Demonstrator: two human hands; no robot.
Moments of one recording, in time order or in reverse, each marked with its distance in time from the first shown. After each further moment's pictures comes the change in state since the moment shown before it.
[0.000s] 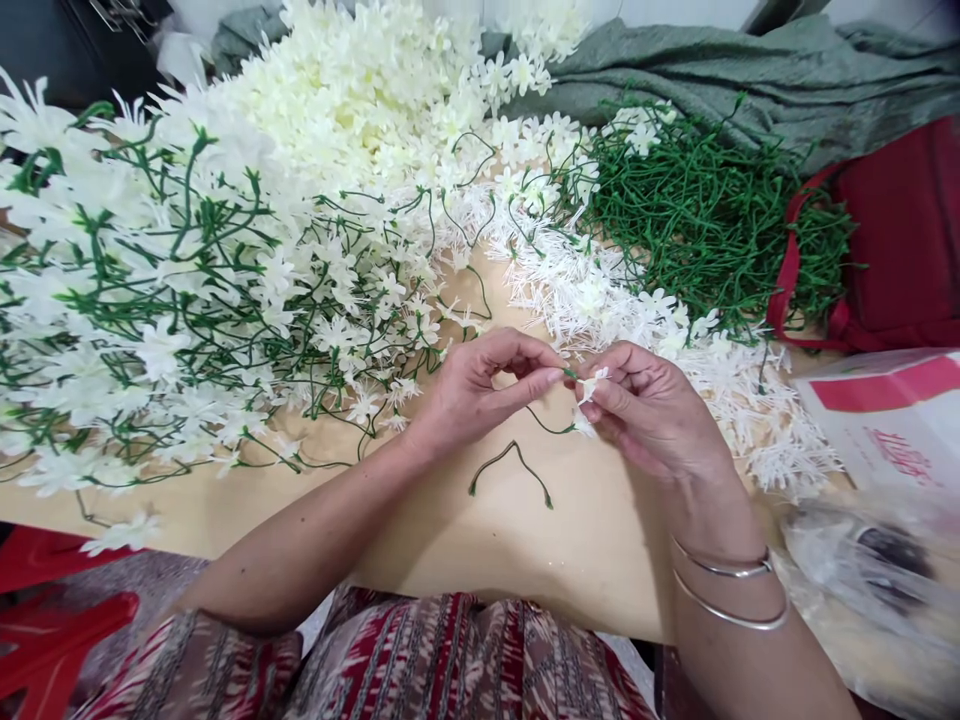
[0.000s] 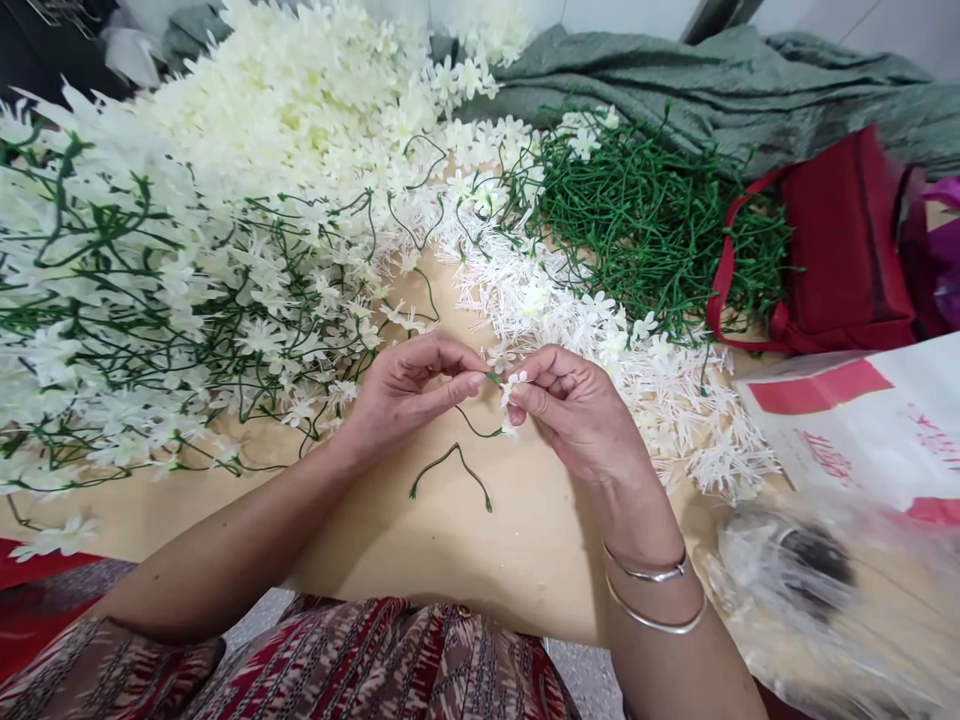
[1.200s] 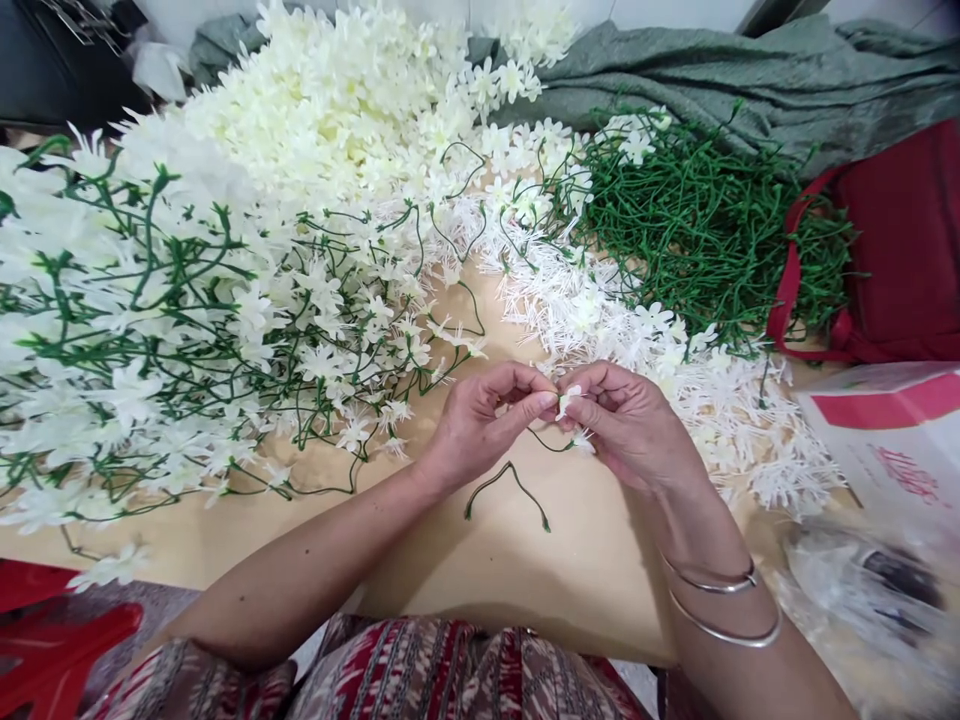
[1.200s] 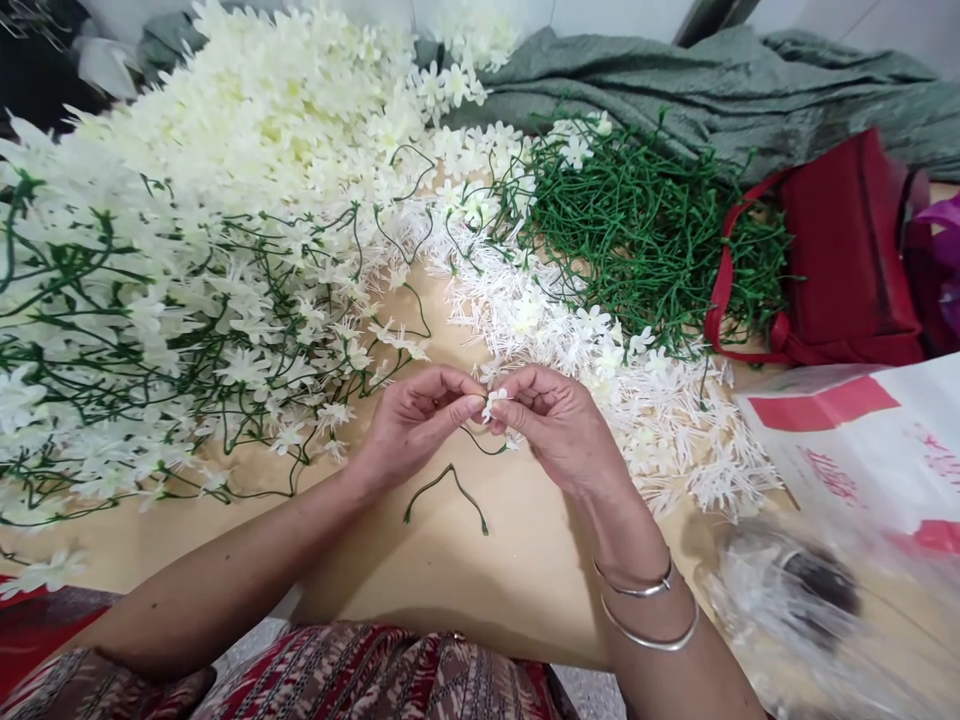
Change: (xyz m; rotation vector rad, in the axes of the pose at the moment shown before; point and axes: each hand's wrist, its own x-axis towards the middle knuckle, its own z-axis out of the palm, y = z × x) left_hand -0.008 -0.014 0.022 -0.336 0.015 -0.207; right_hand 0.012 0.009 0.010 -0.013 0.055 0.014
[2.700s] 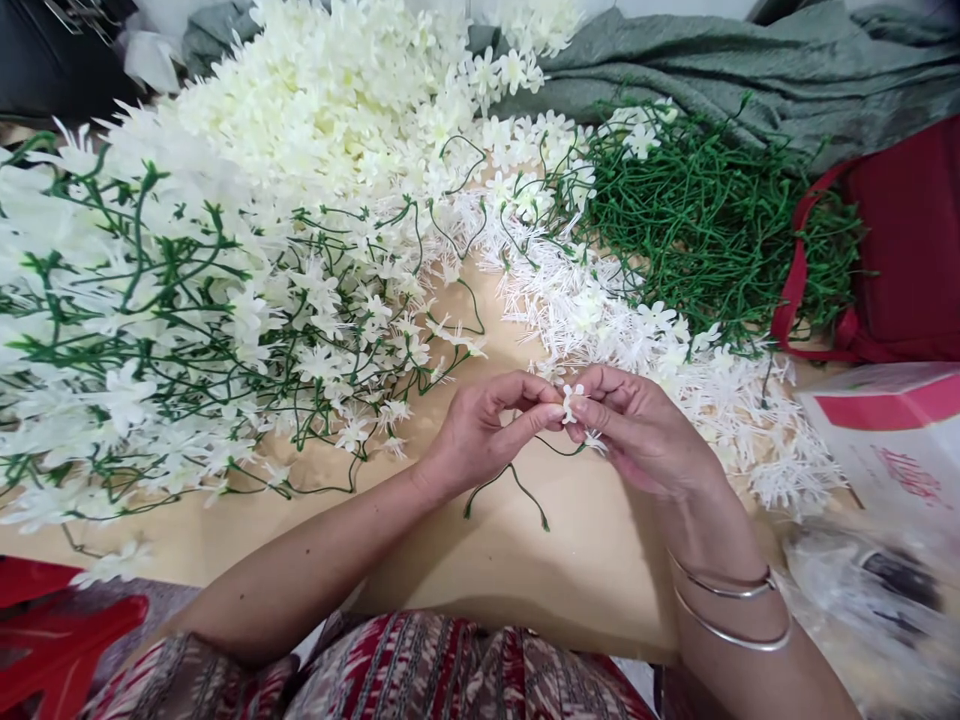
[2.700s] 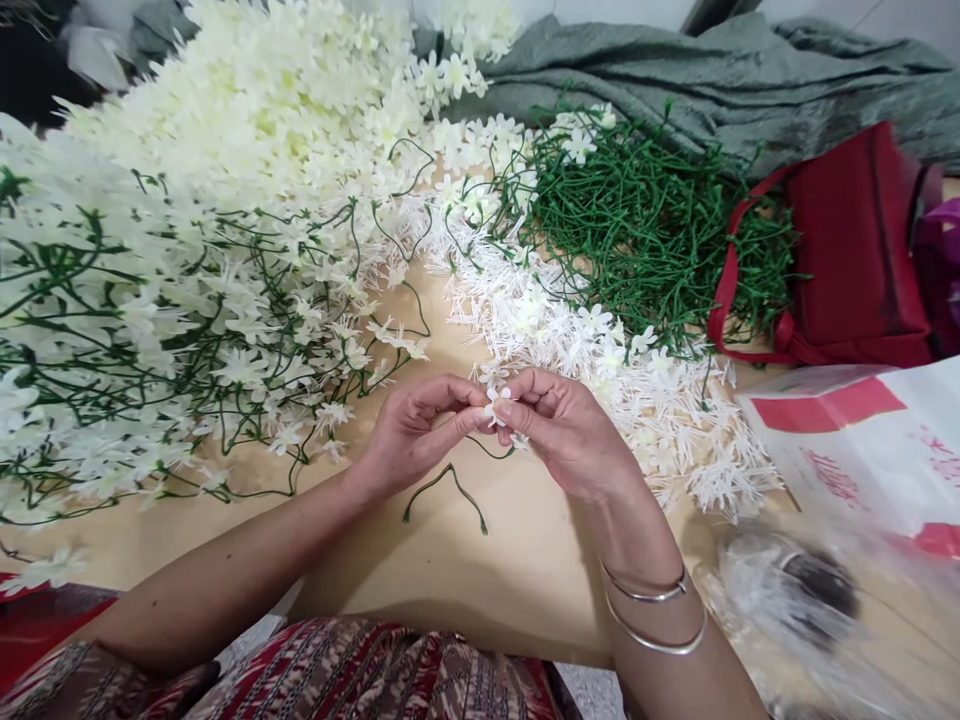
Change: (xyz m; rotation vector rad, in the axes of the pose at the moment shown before) left_hand -0.001 0.007 0.000 0.132 -0.080 0.023; right_hand -0.004 -0.011 -0.007 0.022 -0.074 0.169
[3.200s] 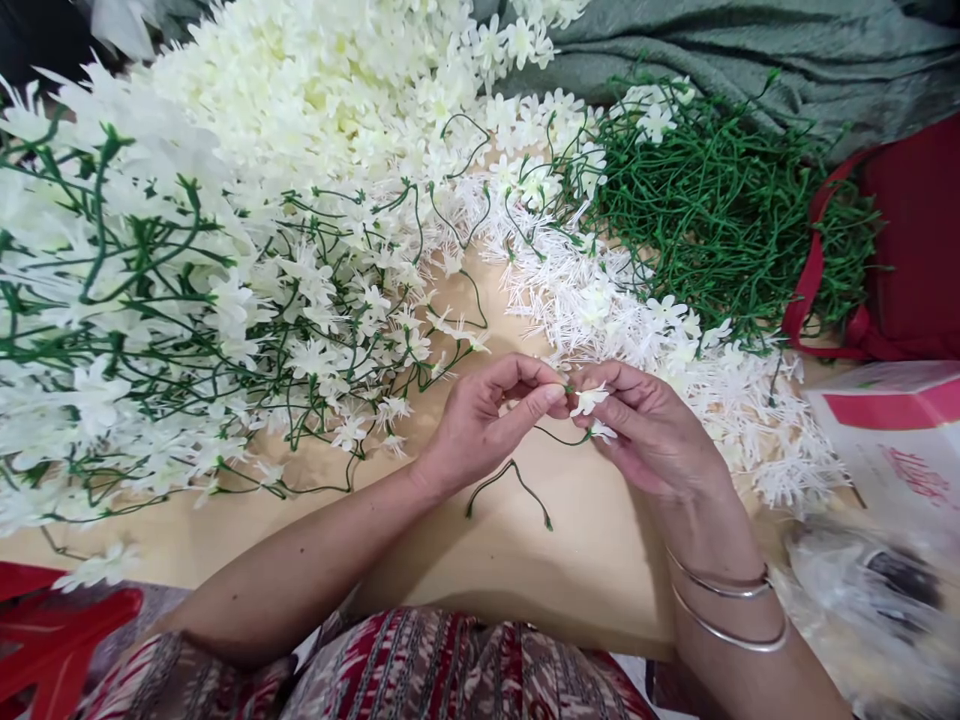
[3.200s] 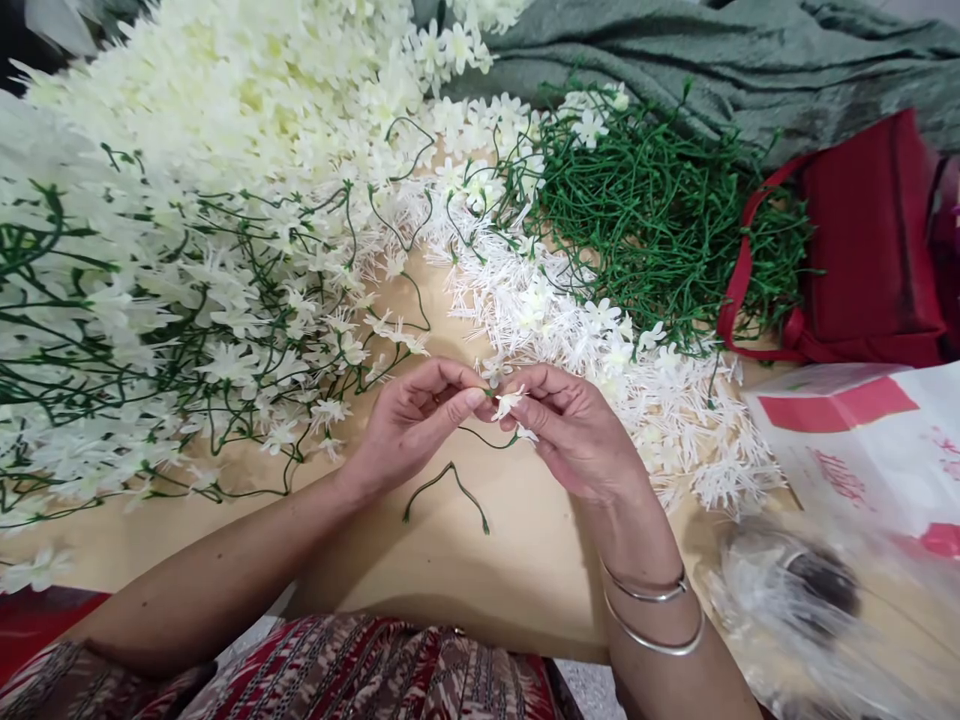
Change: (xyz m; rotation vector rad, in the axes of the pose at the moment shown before) left_hand 0.001 -0.002 0.002 -0.193 0.101 -0.032; right_hand -0.001 0.006 -0.003 0.020 0.067 -0.073
